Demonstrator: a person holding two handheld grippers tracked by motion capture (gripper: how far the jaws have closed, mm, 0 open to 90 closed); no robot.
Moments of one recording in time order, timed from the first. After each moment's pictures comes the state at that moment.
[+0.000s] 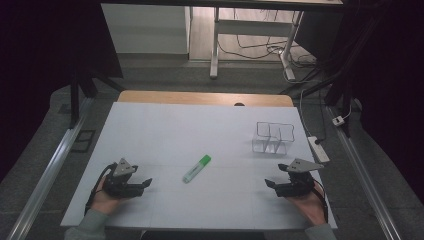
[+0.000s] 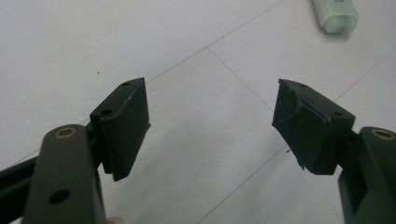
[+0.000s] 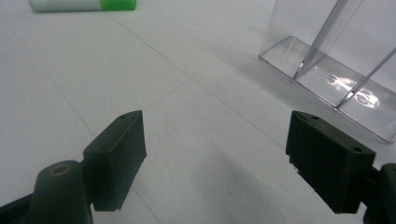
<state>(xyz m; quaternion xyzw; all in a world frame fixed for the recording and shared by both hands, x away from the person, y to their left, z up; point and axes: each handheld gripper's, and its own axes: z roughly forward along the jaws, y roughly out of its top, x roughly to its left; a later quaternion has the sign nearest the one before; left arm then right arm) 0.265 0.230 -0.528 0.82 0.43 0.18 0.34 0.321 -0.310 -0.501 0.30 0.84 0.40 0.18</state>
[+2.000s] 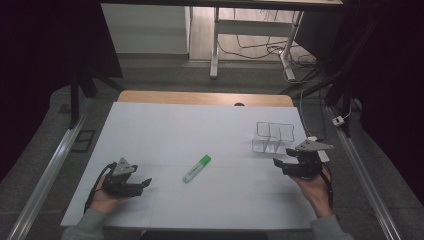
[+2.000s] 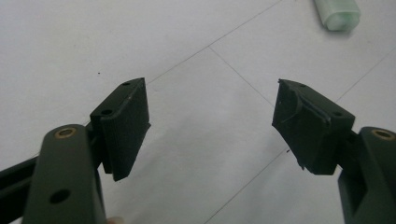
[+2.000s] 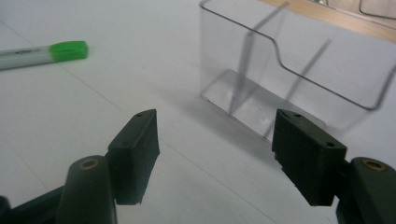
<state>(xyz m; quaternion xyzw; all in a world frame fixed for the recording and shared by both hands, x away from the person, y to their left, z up) 0.268 0.233 -0.529 0.82 0.42 0.18 0.34 0.353 -0.320 -0.458 0.38 0.81 0.39 0.20</state>
